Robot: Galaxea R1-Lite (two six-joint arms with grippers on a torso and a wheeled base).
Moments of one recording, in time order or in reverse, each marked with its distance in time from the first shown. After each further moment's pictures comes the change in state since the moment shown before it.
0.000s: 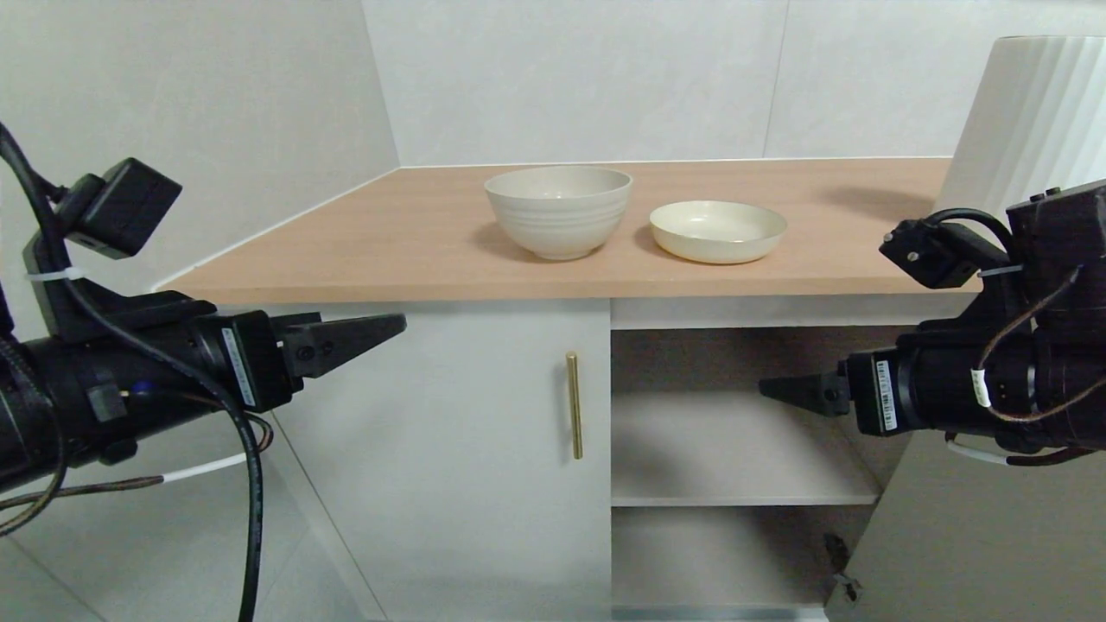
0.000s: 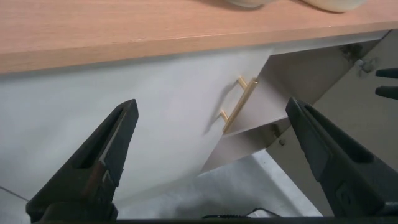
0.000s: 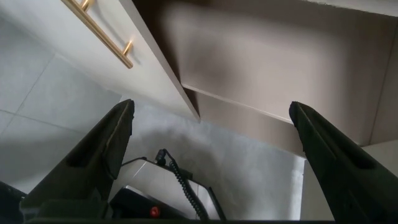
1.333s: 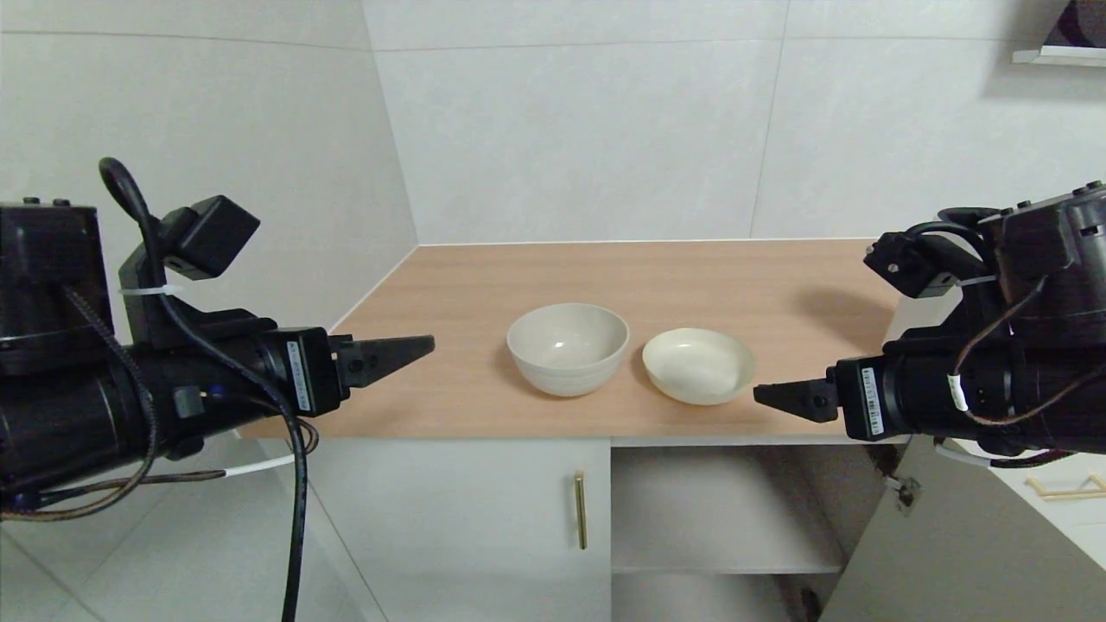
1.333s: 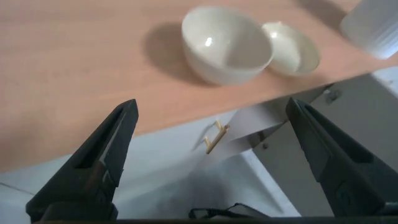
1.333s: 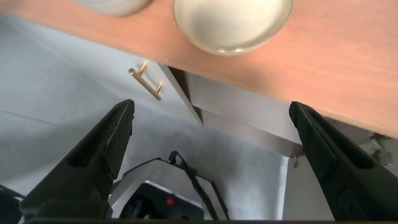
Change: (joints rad) left arm 0.000 0.097 -0.009 0.000 0.000 -0.005; right arm -0.004 0.033 0.003 -0.004 -0.001 -0.006
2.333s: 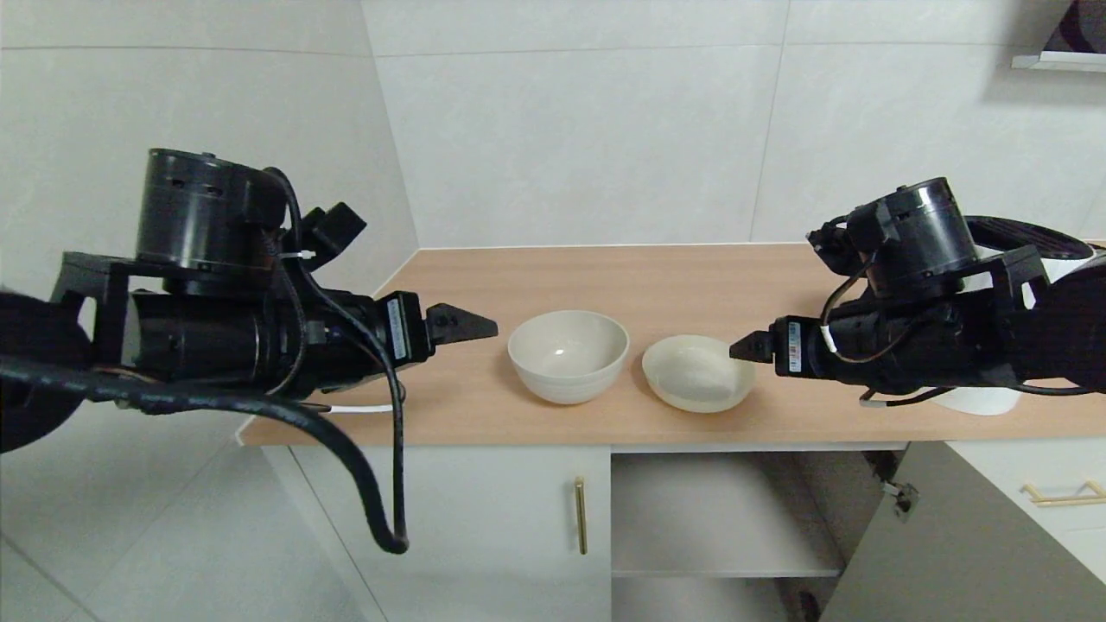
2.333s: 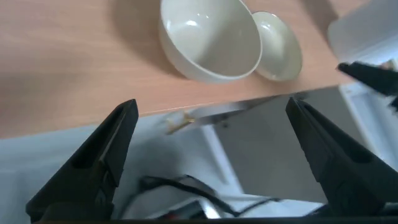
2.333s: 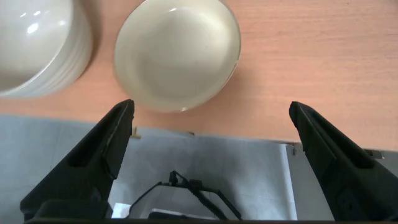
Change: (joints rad) left arm -0.063 0.232 -0.292 0.265 -0.014 -0.279; right arm -0.059 0.254 -0.230 0.060 -0.151 0.178
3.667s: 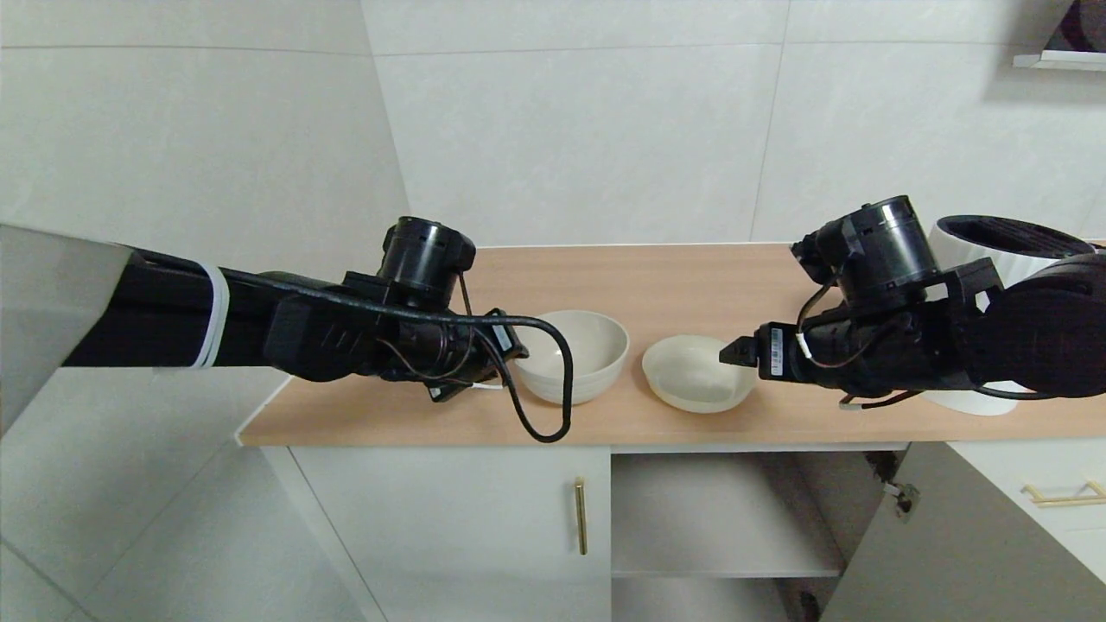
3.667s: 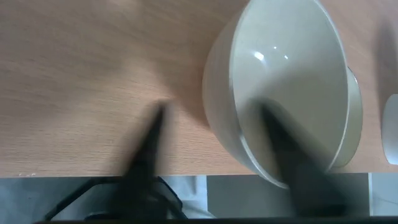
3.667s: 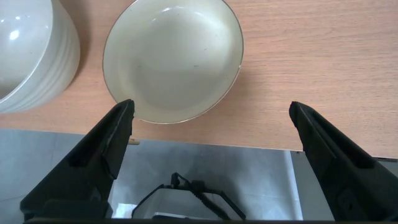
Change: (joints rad) left arm -0.038 0.405 -0.274 0.043 0.180 -0.299; right arm 0.001 0.051 -0.010 -0.026 -0.009 0.026
